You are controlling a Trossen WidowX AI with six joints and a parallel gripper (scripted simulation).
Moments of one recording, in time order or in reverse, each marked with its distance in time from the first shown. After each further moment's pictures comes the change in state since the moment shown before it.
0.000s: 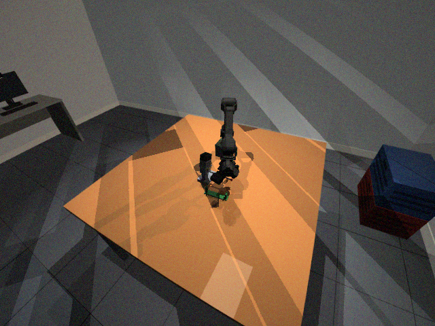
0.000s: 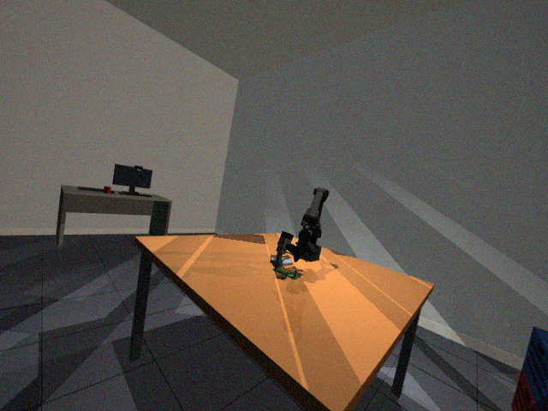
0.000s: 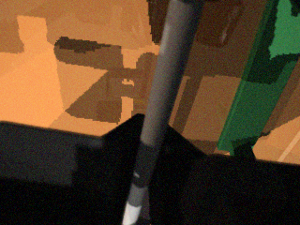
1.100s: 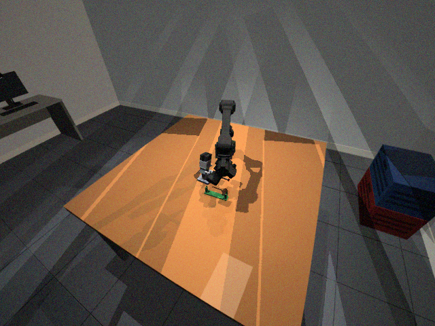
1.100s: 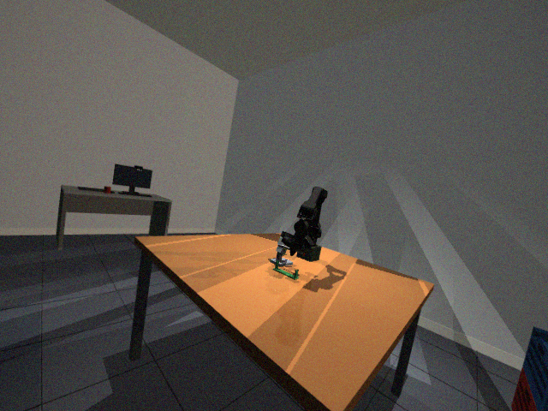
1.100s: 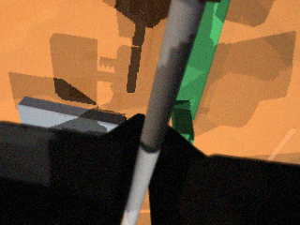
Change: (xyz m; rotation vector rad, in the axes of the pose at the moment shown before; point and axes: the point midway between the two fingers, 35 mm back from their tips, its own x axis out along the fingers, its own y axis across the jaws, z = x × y) arm -0.040 -0.045 -0.006 -0.045 0.008 -0.013
